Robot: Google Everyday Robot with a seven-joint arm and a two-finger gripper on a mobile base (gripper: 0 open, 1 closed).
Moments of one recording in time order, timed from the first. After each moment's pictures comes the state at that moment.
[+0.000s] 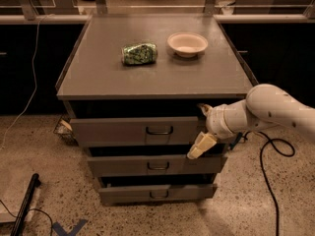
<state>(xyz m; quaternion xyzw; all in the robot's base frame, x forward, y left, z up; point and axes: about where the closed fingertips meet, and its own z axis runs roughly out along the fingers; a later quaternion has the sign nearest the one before) 0.585 -0.127 0.675 -0.59 0.71 0.14 0.35</state>
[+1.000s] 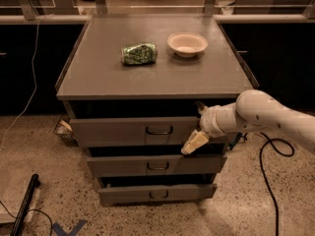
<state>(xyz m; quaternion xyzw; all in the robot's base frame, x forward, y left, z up) 0.620 -0.124 0.643 -0.58 0.72 0.12 0.37</state>
